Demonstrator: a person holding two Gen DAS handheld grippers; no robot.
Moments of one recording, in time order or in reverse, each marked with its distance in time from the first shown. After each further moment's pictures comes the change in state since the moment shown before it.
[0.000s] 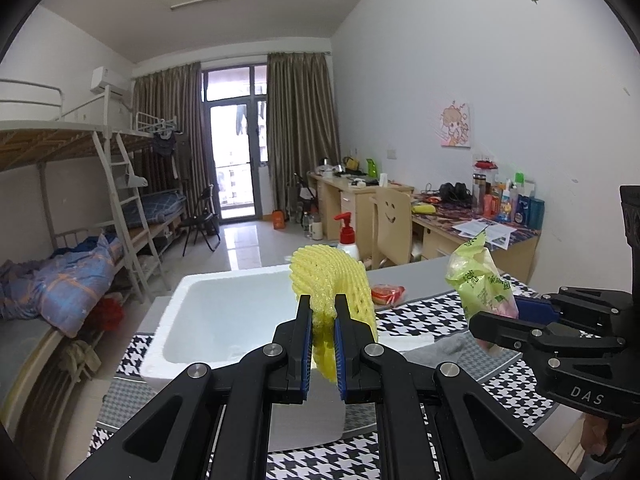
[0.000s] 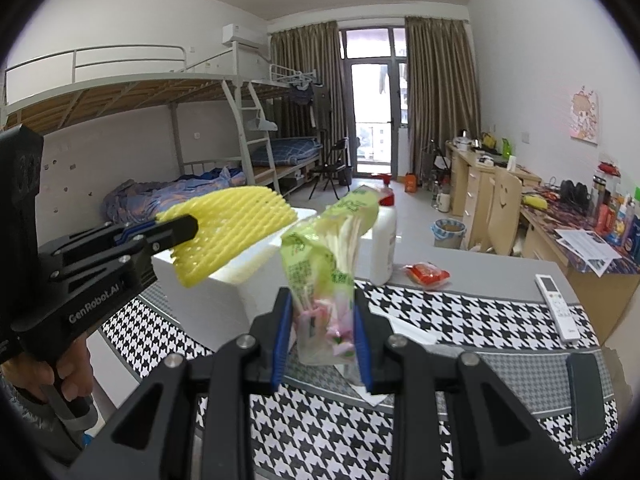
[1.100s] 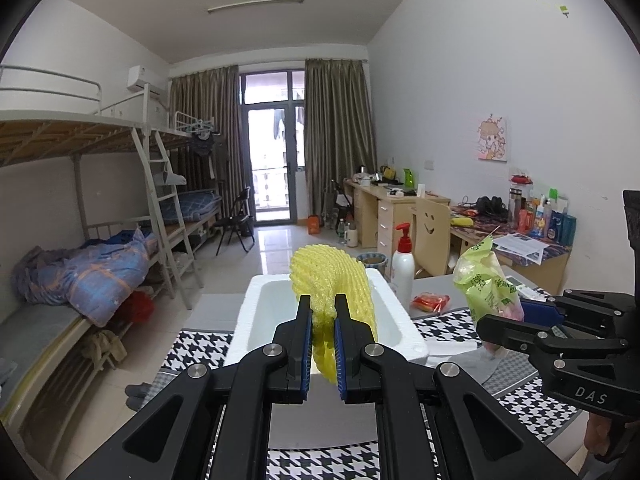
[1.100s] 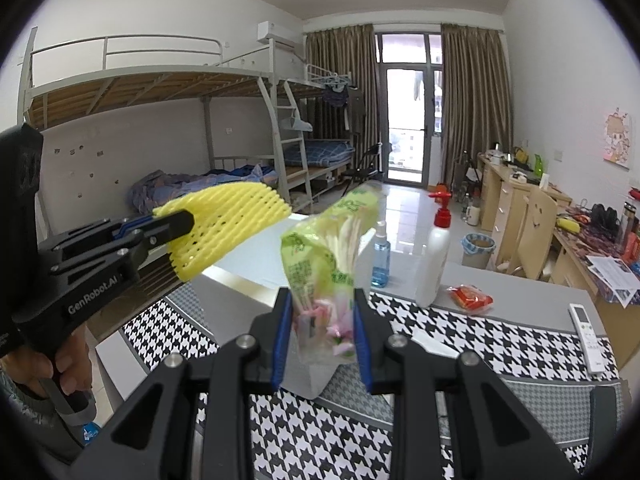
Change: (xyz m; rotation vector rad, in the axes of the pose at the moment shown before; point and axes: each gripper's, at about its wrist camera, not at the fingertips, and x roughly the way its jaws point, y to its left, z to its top) left arm -0.015 0.039 0.001 -0.052 -0.028 0.122; right arm 0.029 0.025 0.015 -0.064 -0.003 0.098
